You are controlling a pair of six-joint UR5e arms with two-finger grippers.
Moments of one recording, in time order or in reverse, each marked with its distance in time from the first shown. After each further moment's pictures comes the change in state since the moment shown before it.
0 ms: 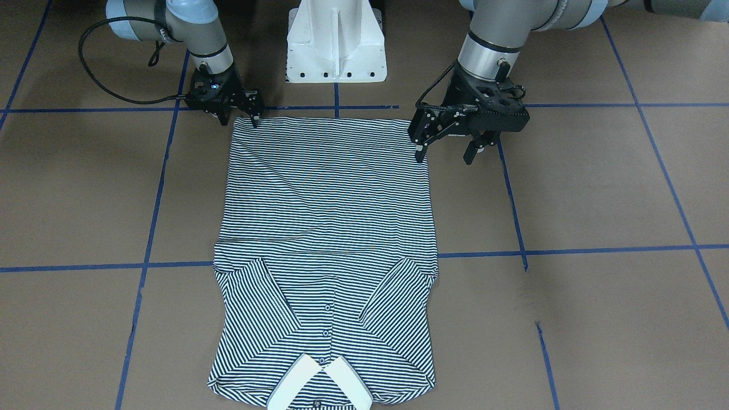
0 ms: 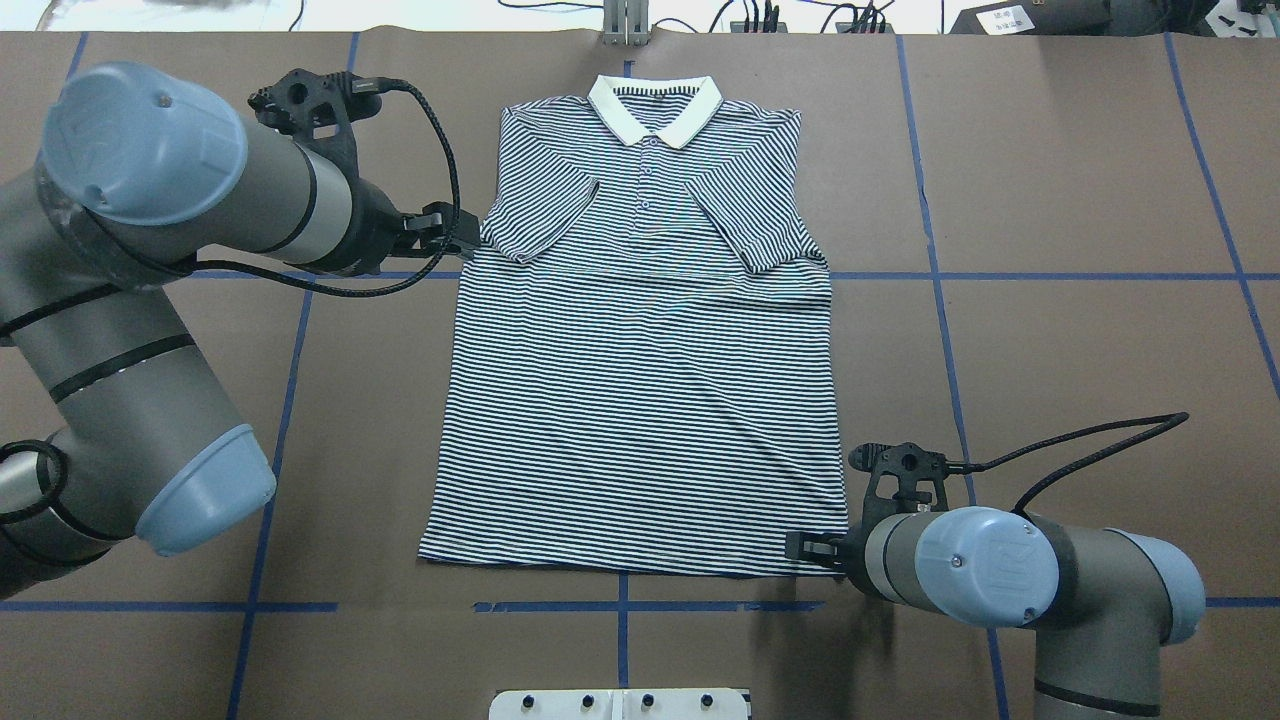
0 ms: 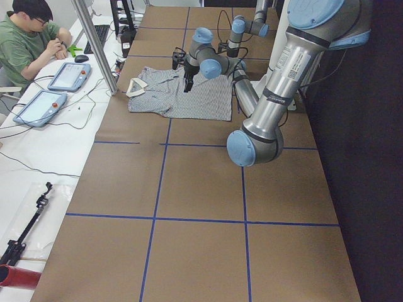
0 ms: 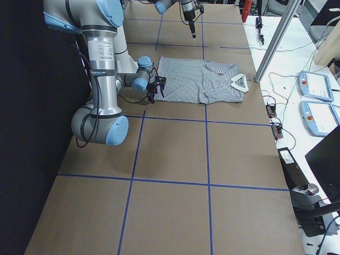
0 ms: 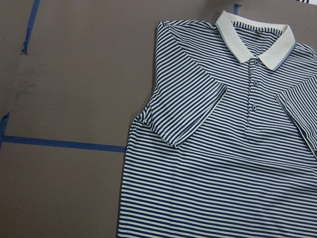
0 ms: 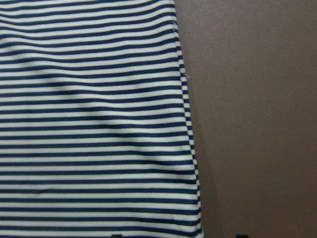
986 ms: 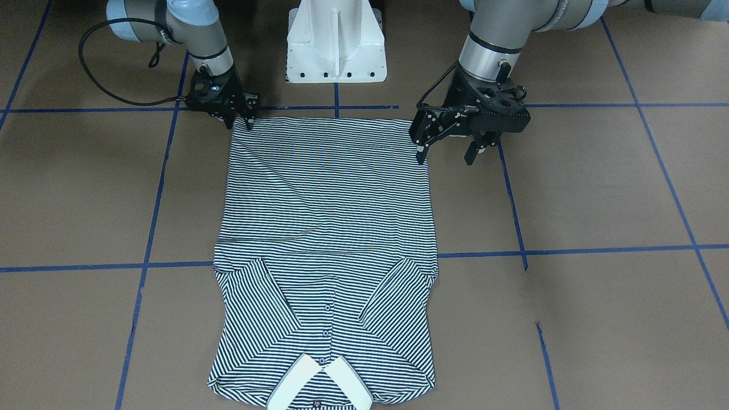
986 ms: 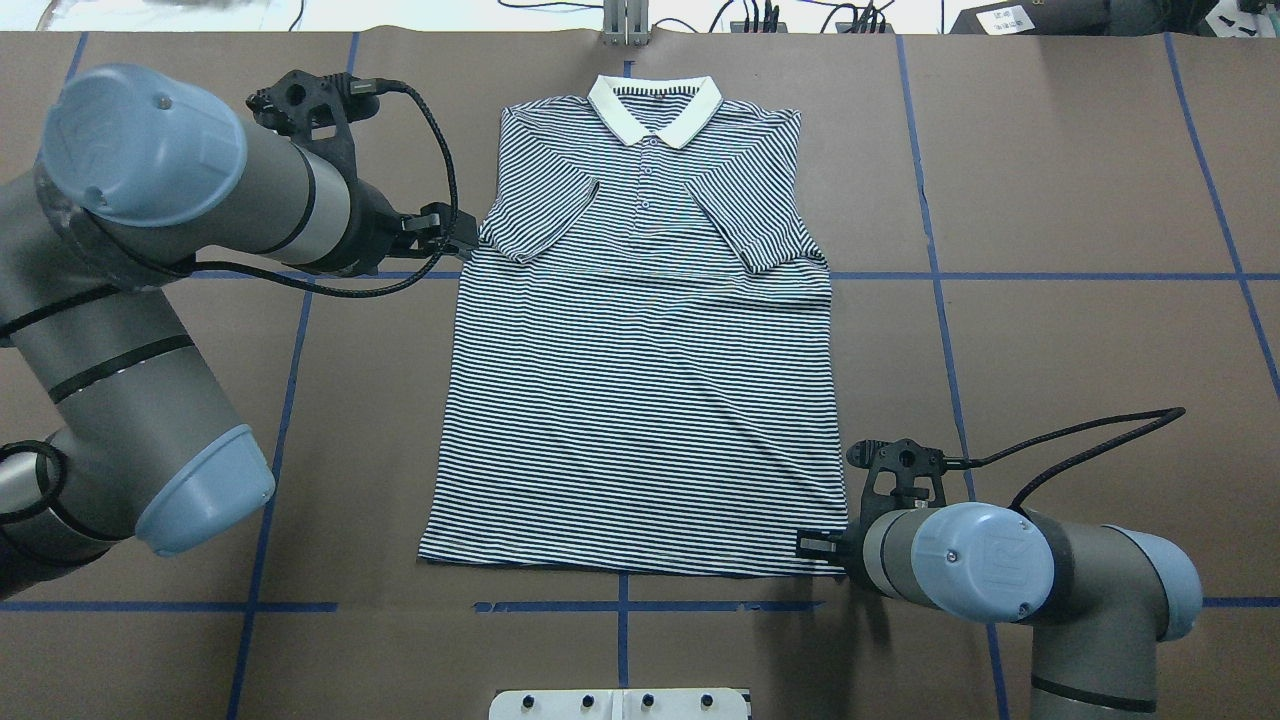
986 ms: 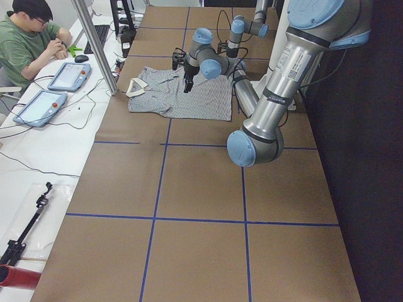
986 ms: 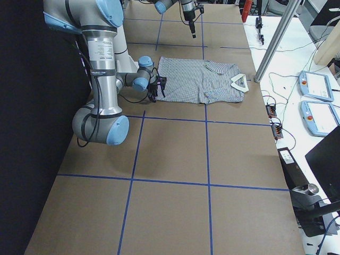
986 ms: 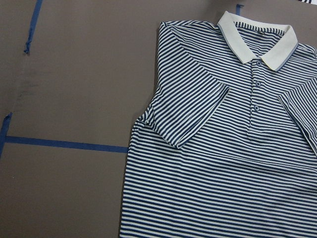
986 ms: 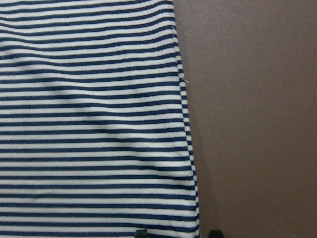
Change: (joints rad) left arm 0.000 0.004 0.001 0.000 0.002 -0.001; right arm 0.007 0.001 0.001 -0.003 0.000 -0.010
